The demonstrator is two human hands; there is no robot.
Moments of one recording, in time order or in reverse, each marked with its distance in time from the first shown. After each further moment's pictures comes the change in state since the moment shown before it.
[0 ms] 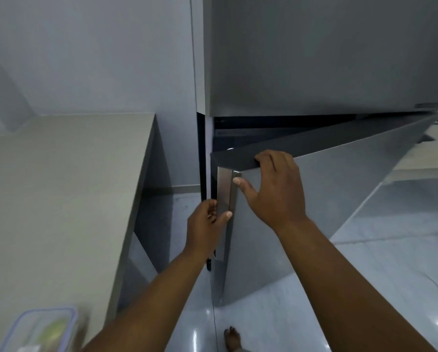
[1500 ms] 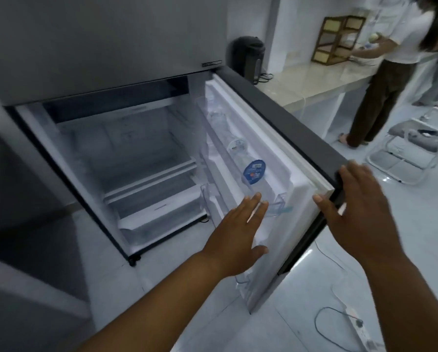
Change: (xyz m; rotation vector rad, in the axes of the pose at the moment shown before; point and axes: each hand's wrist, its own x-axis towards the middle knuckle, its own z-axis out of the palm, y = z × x) left_hand -0.297 0.132 0.245 0.625 -0.834 0.916; right_hand -0.344 0.221 -0.329 -0.314 0.078 0.607
